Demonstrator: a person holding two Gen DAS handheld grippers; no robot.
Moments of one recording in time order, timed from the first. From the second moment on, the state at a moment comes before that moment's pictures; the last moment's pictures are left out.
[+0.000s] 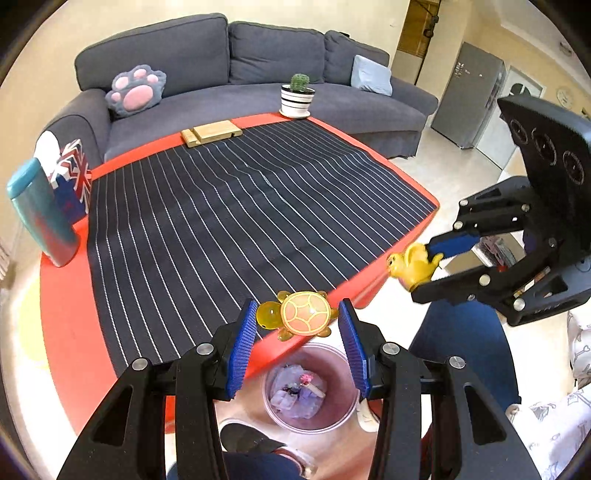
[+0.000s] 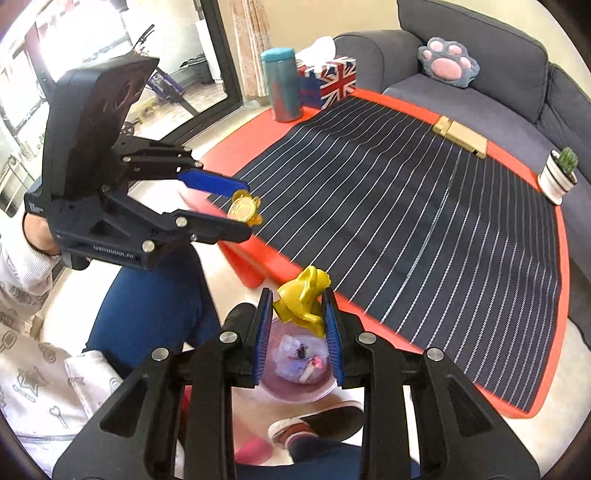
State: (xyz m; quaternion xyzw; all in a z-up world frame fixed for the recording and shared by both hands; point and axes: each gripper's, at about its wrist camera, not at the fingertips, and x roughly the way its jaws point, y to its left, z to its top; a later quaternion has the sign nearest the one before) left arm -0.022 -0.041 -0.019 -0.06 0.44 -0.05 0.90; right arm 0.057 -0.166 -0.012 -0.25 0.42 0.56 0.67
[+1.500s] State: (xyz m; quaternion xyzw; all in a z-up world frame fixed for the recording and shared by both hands) left arm -0.034 -0.066 -0.028 -0.05 0.45 -0.08 0.89; right arm 0.063 -0.198 -0.022 -0.20 0.43 0.52 0.71
